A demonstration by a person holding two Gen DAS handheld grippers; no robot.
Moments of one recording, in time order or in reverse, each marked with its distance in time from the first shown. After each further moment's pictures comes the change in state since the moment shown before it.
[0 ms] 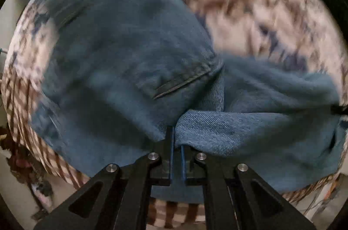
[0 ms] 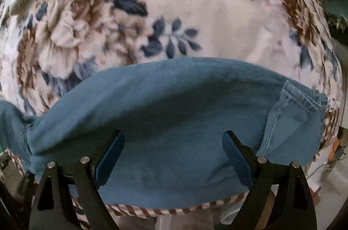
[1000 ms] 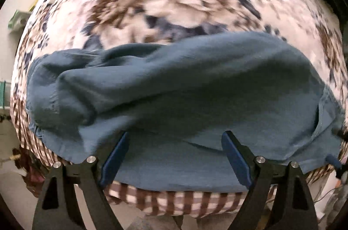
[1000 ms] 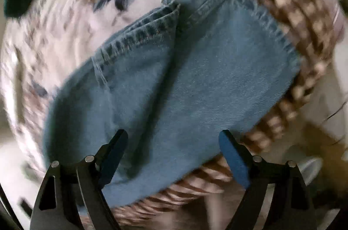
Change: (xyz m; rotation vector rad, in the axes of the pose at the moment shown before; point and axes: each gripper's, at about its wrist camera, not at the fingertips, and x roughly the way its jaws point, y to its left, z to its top) left arm -0.048 -0.187 -0.030 0.180 -0.049 0.089; right arm 0.044 -0.286 -0.107 0.671 -0.080 0.389
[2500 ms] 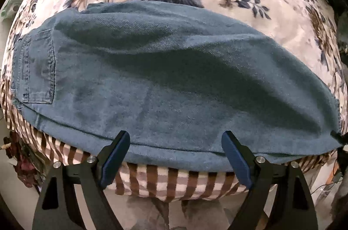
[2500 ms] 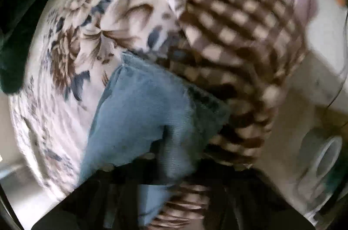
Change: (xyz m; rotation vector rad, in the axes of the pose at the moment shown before) left arm 0.010 -0.032 -0.029 -0.046 0.078 -0.076; right arm -0.061 -0.109 0.048 0.260 -0.123 0.046
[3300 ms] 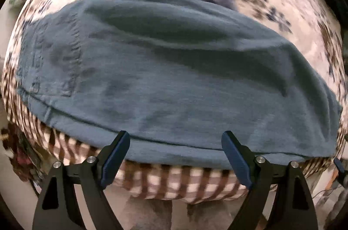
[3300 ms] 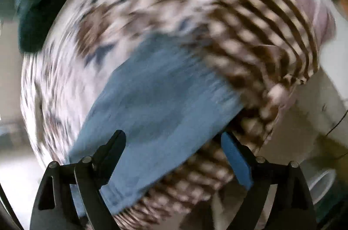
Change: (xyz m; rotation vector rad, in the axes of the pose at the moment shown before) left arm 0.006 0.084 -0.013 -0.096 -0.024 -0.015; right arm -0.027 0.022 -0.056 -0.297 -0.027 0.040
